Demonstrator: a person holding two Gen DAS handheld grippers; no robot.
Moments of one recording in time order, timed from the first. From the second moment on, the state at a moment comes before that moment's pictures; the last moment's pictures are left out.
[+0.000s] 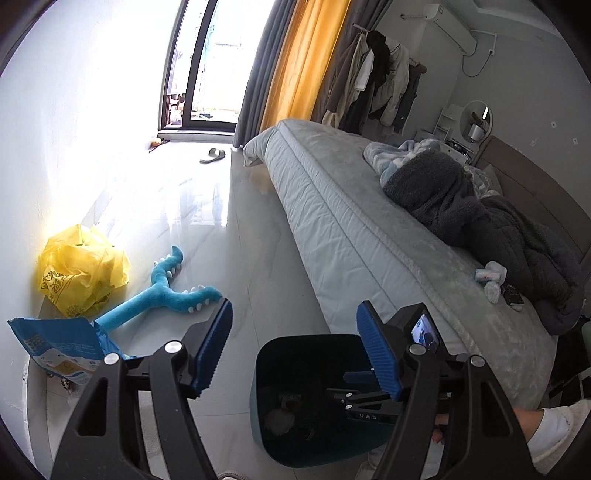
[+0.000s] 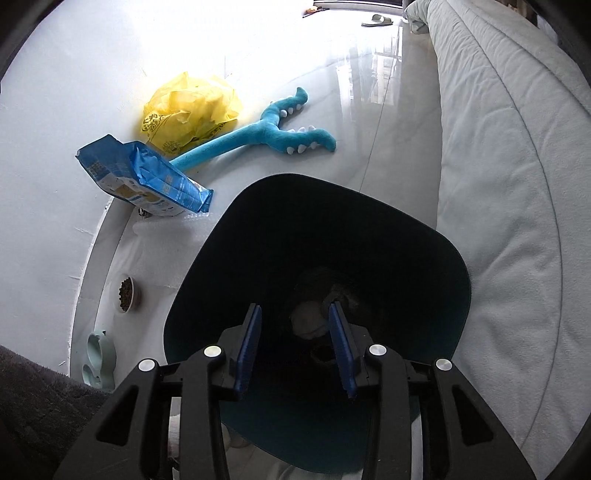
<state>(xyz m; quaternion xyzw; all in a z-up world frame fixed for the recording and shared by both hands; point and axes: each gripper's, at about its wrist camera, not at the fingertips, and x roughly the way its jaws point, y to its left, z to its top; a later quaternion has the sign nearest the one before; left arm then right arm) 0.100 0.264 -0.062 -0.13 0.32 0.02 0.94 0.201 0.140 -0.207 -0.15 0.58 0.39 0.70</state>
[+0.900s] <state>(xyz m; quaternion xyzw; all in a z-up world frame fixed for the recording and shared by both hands) 0.145 0.174 -0.024 -0.13 0.27 -0.01 0.95 0.223 0.022 -0.083 -0.08 0.43 0.40 0.81</state>
